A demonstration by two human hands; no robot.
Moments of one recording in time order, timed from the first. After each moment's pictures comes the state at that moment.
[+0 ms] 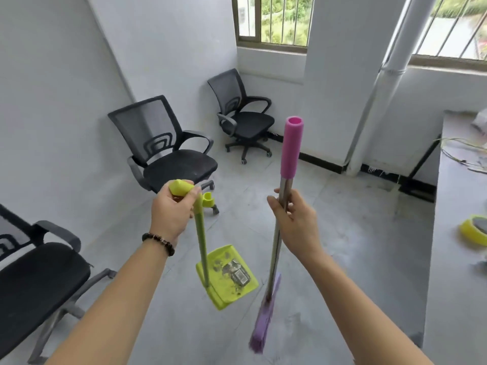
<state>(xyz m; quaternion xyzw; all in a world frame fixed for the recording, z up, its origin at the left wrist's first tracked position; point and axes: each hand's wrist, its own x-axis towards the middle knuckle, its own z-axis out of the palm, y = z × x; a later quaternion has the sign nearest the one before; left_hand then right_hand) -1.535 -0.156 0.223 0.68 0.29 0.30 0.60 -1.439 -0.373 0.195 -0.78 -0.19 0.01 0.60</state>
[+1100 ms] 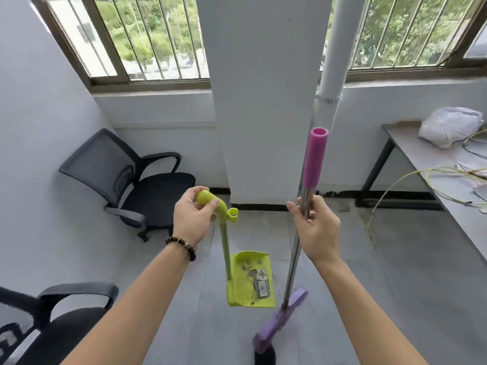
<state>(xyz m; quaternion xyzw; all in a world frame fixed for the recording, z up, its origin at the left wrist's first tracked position) -0.702 0.059 0.194 0.73 0.13 0.06 0.67 -0.737 -0.179 0.160 -0.83 0.07 -0.25 0.50</state>
